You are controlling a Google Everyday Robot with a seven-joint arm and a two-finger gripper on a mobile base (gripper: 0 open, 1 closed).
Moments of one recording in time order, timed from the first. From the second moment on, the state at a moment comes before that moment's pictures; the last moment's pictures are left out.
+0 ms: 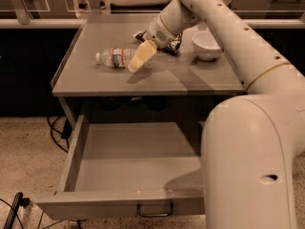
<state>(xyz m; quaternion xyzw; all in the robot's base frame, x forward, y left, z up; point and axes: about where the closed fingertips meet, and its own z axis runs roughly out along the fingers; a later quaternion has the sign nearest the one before) 0.738 0.035 0.864 -0.58 0.72 0.22 0.30</state>
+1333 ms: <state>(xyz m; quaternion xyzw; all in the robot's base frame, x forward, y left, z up) 0.745 0.046 0.842 -0.58 0.73 0.23 0.28</state>
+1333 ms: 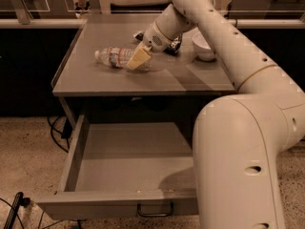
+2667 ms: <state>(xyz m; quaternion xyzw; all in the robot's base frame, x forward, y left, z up) 0.721 0.007 0.876 -0.57 0.73 0.23 0.29</state>
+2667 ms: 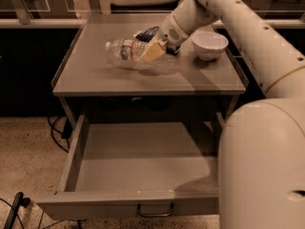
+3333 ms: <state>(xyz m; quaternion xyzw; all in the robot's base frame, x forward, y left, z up) 0.641 -0.062 0.893 -0.54 0.75 0.21 0.32</state>
